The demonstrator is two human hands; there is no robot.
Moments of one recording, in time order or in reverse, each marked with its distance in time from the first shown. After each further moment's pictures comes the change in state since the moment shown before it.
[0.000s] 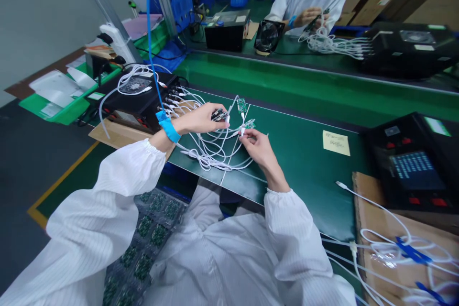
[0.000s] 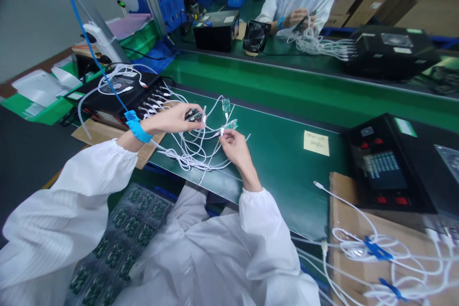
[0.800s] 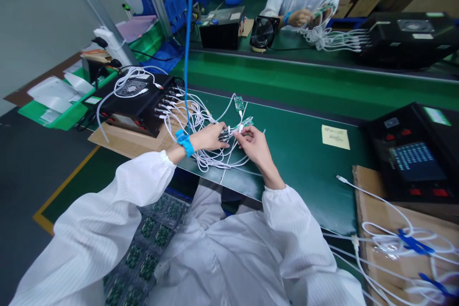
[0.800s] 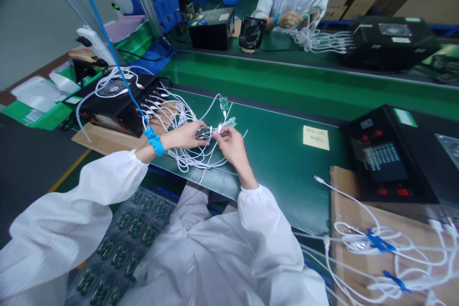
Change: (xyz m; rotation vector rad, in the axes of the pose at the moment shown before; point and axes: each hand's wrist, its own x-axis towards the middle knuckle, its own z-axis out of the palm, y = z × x) left_hand 0.005 -0.014 0.049 0.303 -0.087 -0.109; right_hand -0.001 0.003 0.011 0.000 0.036 -0.027
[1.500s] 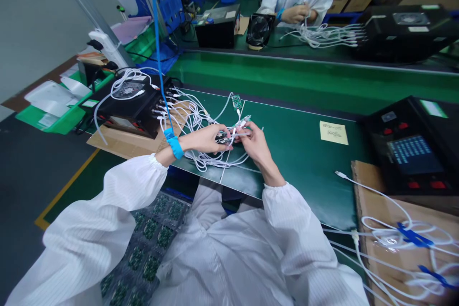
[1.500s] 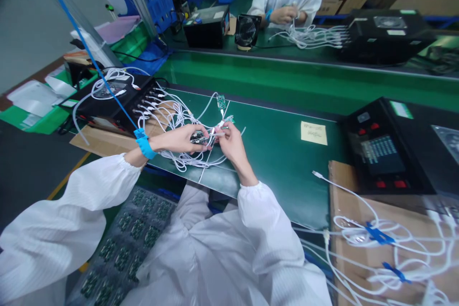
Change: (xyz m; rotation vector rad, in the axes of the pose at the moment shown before) left_hand -0.013 0.001 -0.001 -0.392 -0.144 0.124; right_hand 0.005 0.008 -0.001 0.161 -0.043 -0.050
